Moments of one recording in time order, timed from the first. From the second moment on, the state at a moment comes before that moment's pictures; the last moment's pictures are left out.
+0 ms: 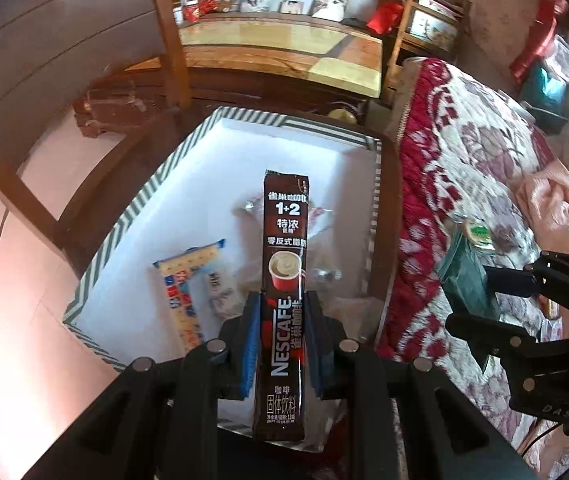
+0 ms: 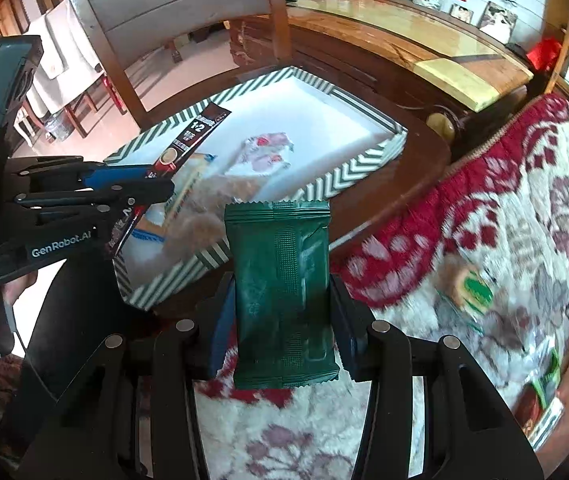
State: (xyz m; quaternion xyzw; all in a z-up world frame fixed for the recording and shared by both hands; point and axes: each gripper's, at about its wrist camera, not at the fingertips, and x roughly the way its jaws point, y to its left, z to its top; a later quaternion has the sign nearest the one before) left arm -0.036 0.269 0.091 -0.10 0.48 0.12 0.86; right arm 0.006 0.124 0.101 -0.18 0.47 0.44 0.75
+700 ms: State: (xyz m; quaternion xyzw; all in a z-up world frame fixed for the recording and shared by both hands) left arm -0.035 0.323 0.065 -0.16 0.49 0.16 0.84; right arm 0.029 0.219 0.086 -0.20 0.48 0.47 0.72
